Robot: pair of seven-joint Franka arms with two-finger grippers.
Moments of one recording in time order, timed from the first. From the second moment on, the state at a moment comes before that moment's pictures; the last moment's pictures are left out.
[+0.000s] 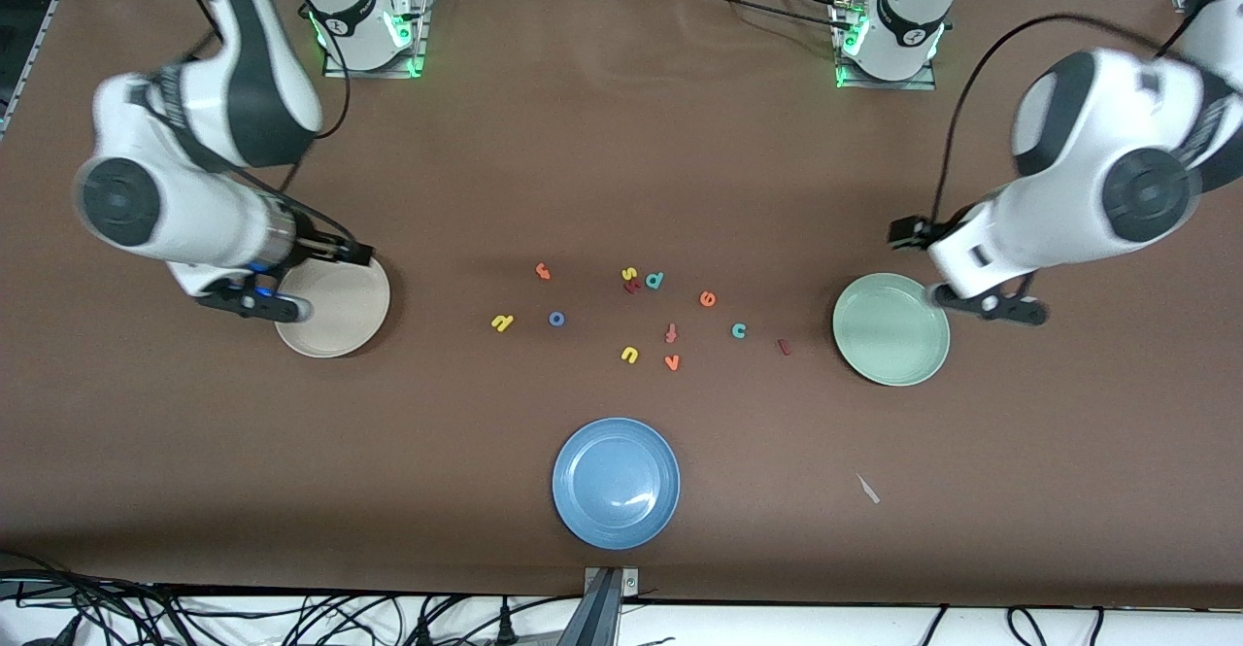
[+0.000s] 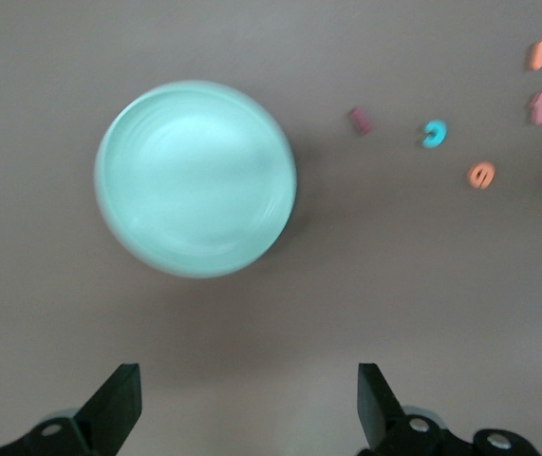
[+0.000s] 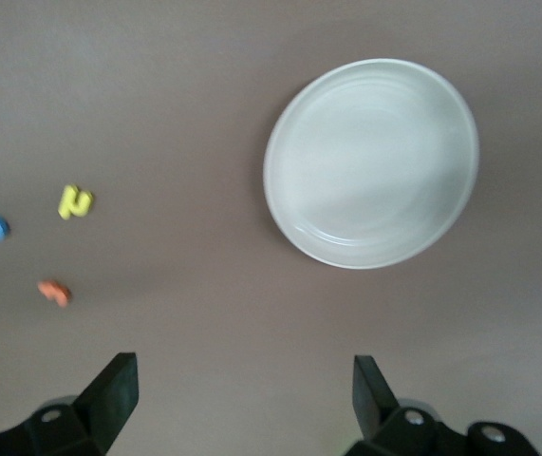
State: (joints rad) left arm -0.10 0.32 -0.13 -1.63 -0.02 1.69 -0.02; right arm 0.32 0.33 -0.08 -1.69 0.10 1.78 0.49
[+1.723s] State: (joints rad) left arm -0.23 0.73 -0.12 -1.62 -0.10 2.19 -0.56; right arm 0.54 0.70 -0.08 -1.70 0.19 2.37 1.22
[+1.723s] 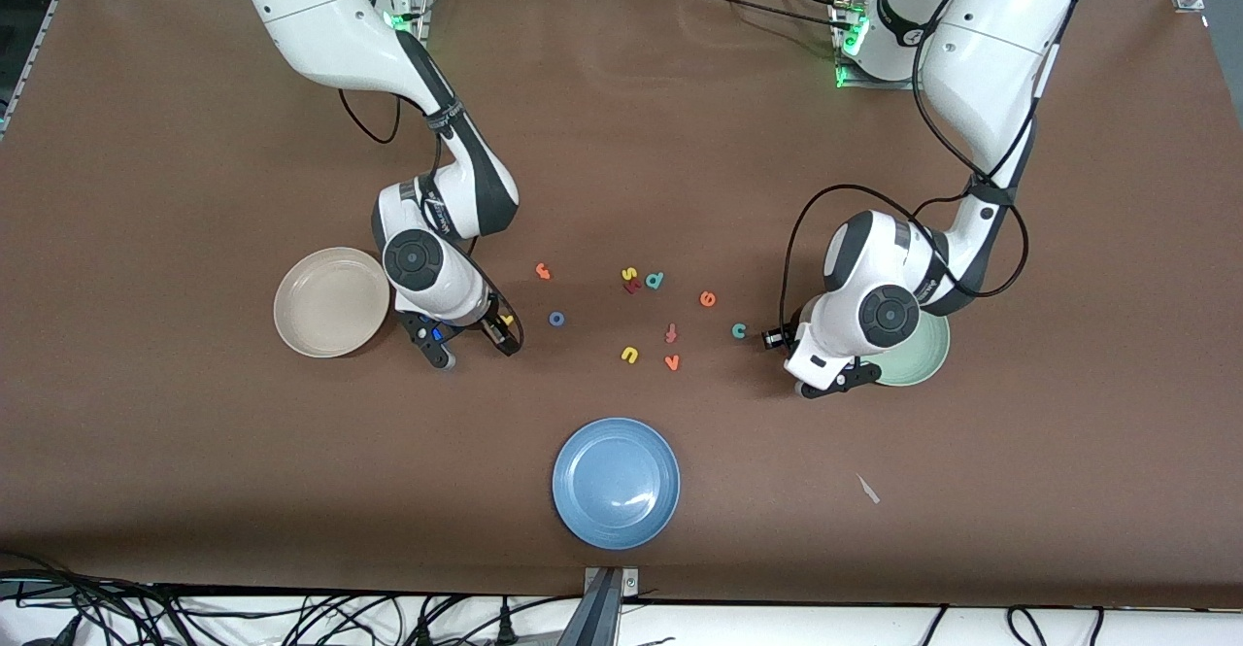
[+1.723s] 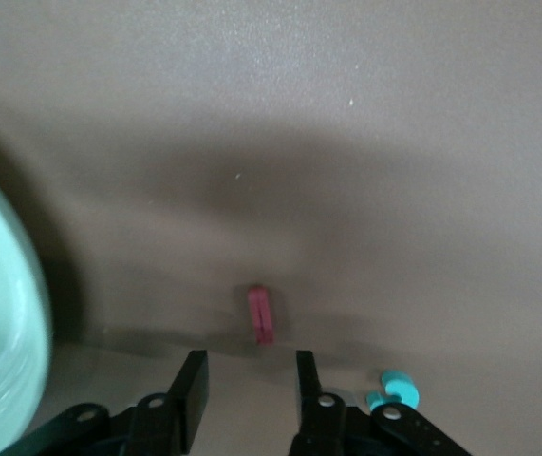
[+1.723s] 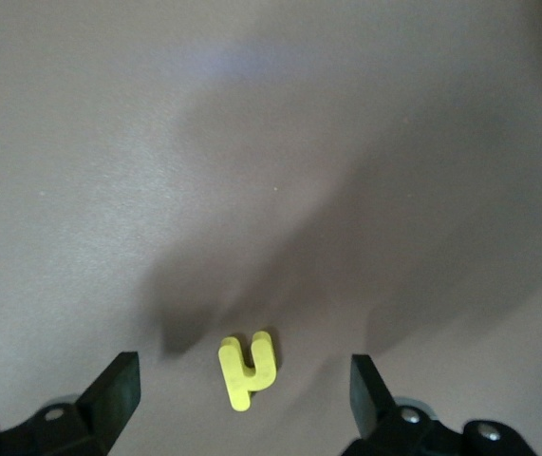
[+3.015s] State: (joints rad) left arm -0.17 0.66 -0.11 -1.57 -0.07 2.01 -0.52; right arm 0.54 0.72 -0.07 -1.69 0.20 2.39 1.18
